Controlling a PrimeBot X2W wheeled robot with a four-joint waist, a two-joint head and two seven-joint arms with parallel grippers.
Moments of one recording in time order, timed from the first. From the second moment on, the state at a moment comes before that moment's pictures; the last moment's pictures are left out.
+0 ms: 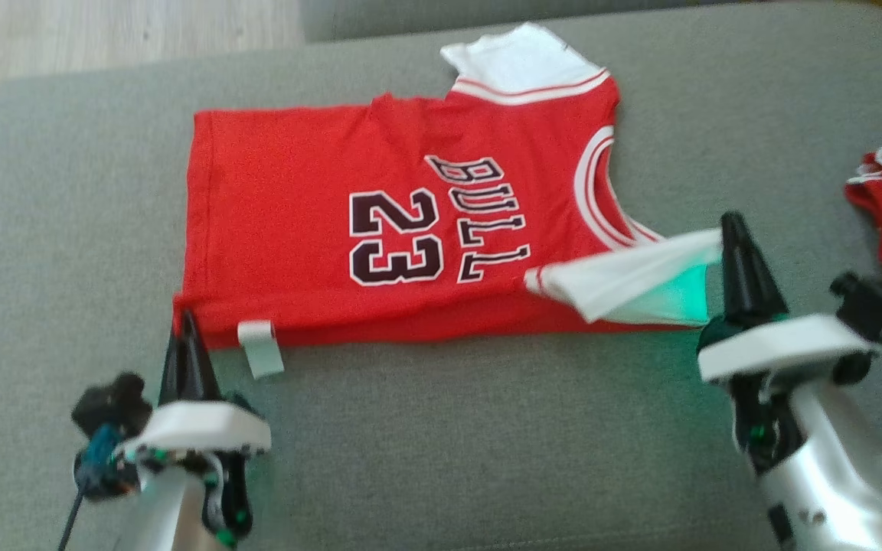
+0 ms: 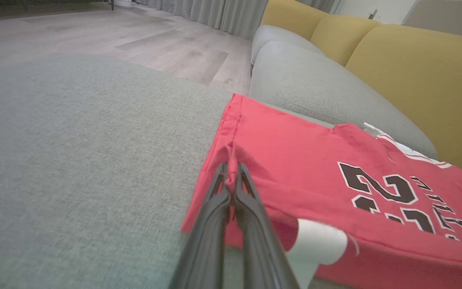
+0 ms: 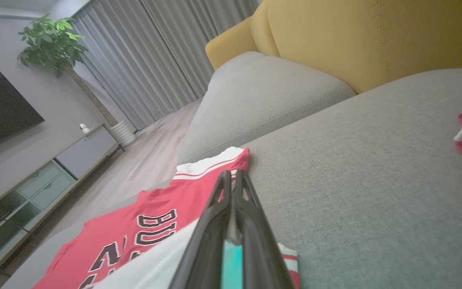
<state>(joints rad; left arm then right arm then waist) -0.25 0.04 -0.07 0.55 -0.44 0.02 -0.26 -0.31 -0.16 0.21 0.46 0.66 0.13 -0.25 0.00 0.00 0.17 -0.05</state>
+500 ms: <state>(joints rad) -0.47 0.03 -0.12 0.70 -0.43 0.11 -0.26 -0.57 -0.13 0.19 0.69 0.62 0.13 -0.25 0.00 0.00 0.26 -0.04</state>
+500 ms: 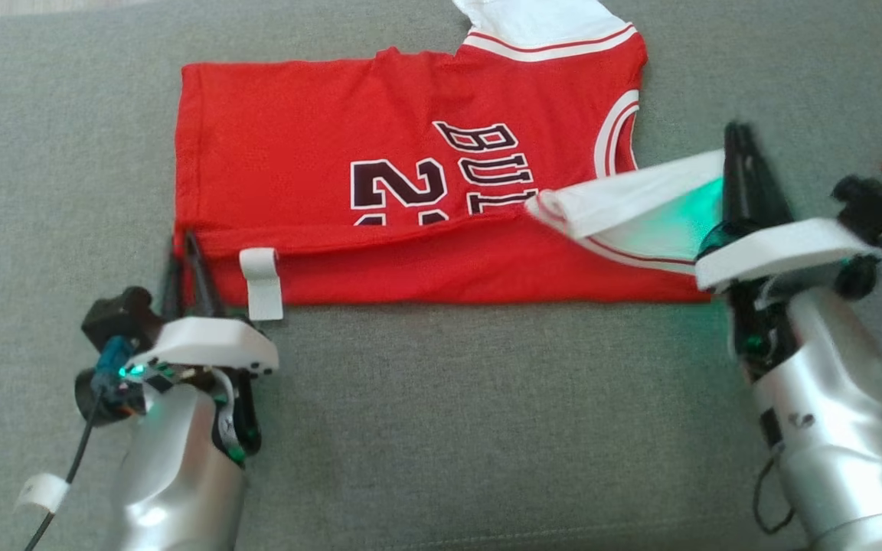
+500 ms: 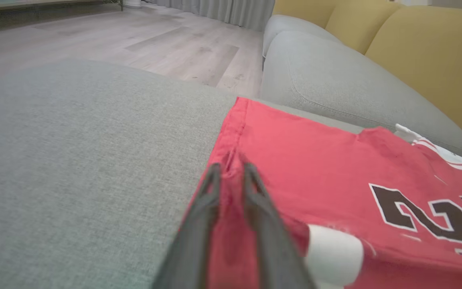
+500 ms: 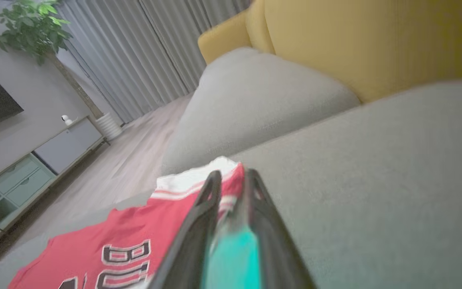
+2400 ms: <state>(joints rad) -0.06 0.04 -0.18 0.43 -0.22 0.11 -0.26 -0.38 -0.05 -0.03 0.92 0.26 0.13 -0.27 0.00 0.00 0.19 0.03</state>
